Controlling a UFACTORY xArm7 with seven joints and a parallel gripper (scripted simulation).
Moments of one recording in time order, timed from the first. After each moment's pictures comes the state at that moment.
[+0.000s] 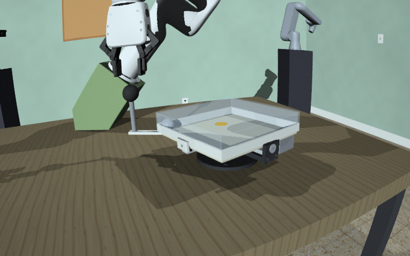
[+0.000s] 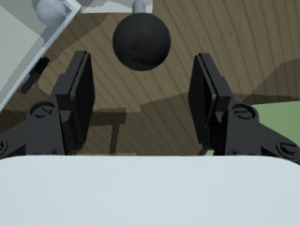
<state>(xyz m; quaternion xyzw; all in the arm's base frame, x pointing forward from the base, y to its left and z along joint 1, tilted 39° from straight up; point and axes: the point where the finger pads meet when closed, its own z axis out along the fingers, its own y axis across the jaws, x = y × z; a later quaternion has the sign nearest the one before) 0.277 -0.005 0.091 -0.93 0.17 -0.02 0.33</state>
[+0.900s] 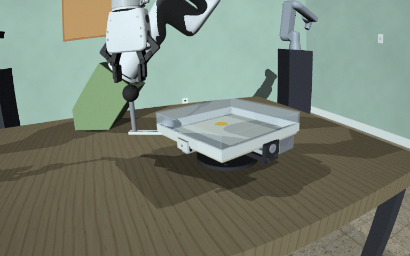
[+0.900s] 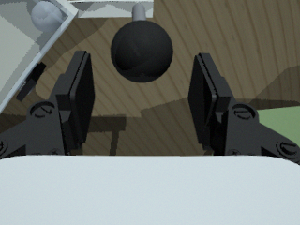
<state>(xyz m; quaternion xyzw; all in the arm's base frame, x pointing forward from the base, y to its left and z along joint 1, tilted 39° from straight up) 0.279 0.003 0.080 -0.93 0.17 -0.02 0.33</state>
